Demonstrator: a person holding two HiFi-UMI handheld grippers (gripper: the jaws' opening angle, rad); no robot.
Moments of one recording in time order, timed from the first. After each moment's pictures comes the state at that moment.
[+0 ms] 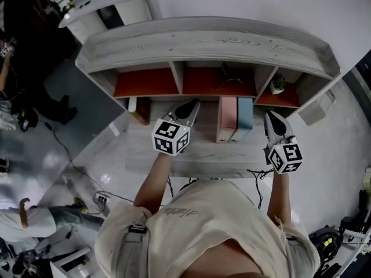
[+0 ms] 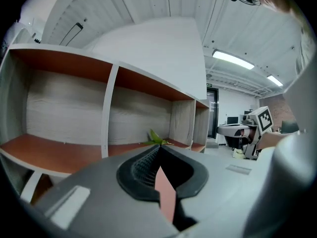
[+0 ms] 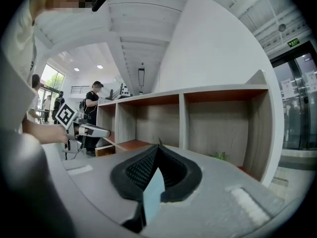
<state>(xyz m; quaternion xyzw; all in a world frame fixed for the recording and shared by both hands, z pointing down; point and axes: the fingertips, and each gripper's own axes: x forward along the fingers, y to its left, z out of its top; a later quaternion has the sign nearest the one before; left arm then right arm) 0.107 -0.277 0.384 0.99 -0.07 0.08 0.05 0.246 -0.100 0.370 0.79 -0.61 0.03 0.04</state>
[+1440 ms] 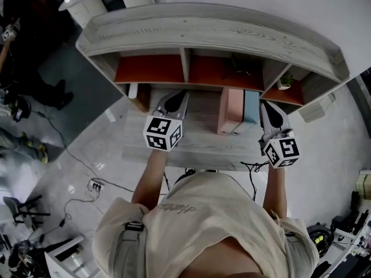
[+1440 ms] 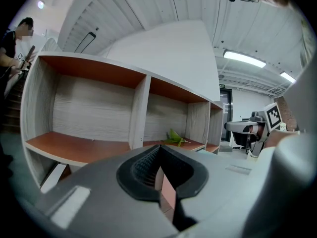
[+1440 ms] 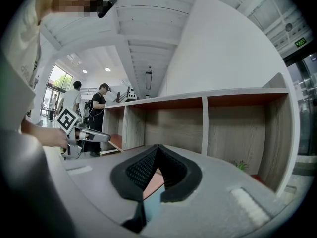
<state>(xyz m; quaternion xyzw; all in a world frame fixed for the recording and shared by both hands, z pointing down) 0.059 -0.316 0.389 0.98 -0.15 0.06 0.05 0.214 -0.138 0.355 0.77 -0.64 0.00 0.04</state>
